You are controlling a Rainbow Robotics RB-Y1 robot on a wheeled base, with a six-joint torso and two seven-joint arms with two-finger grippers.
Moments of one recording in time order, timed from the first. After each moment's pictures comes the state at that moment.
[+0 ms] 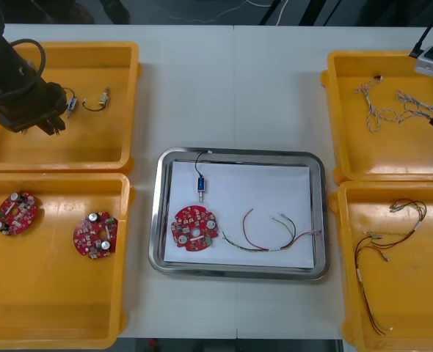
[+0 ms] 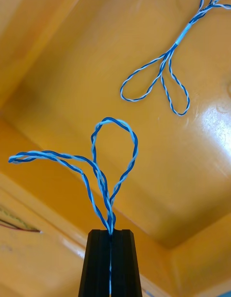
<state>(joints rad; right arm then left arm) -0.80 -0.79 -0.12 -1.37 -0.73 1.90 2.28 -1.01 0.89 -0.47 -1.00 1.13 1.53 -0.99</state>
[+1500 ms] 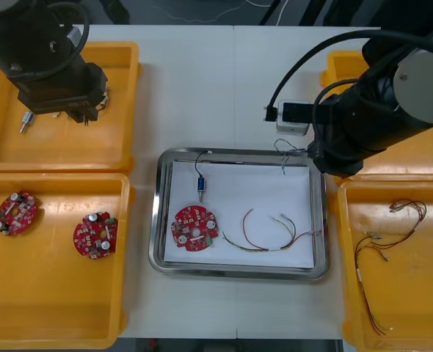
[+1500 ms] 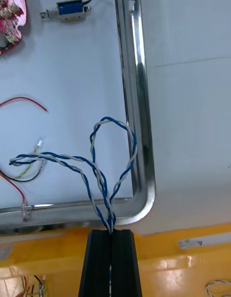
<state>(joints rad) -0.68 -0.56 0.18 -2.04 -0.80 1.92 2.26 -1.01 0.90 -0.43 -1.63 1.15 1.82 -0.76</state>
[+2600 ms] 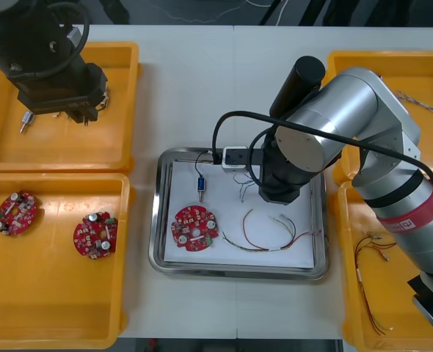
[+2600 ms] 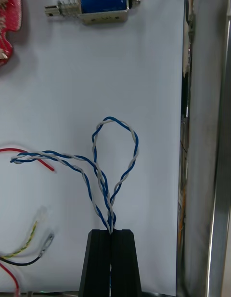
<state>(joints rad) -0.68 -0.40 0.47 -1.80 -0.53 1.74 2.26 -1.01 0.90 -0.43 -1.63 1.15 1.82 -0.76</state>
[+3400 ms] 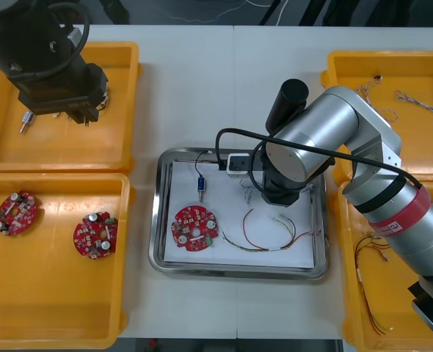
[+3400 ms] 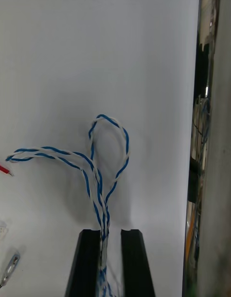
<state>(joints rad) -0.68 -0.40 0.52 -1.67 -0.45 1.64 2.26 -1.01 0.90 -0.42 -1.63 1.16 1.82 -0.76</state>
